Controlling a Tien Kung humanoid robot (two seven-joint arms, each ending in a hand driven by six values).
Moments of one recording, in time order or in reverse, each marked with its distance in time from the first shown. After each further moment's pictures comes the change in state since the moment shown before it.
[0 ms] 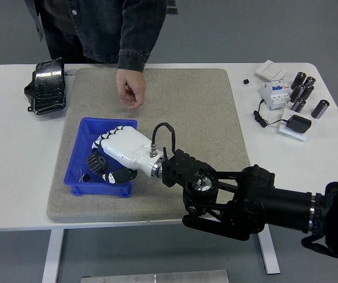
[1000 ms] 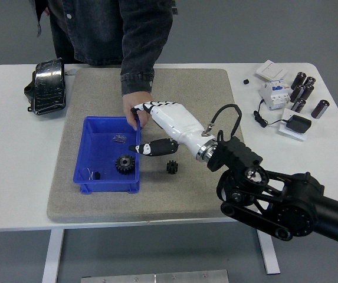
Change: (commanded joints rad) left arm 0.013 -0.007 0.003 0.000 -0.017 0.003 0.001; right arm -0.212 -0.290 0.299 0.255 0.042 -0.060 -0.021
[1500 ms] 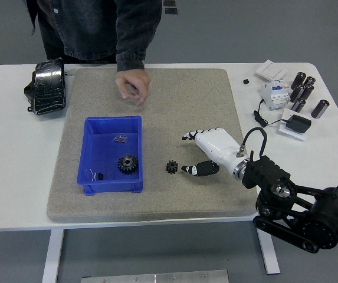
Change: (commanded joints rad) left arm -0.001 0.001 0.006 0.001 -0.009 0.000 -0.003; right arm -0.055 -0.090 -0.123 -0.109 -0.053 0.044 -0.019
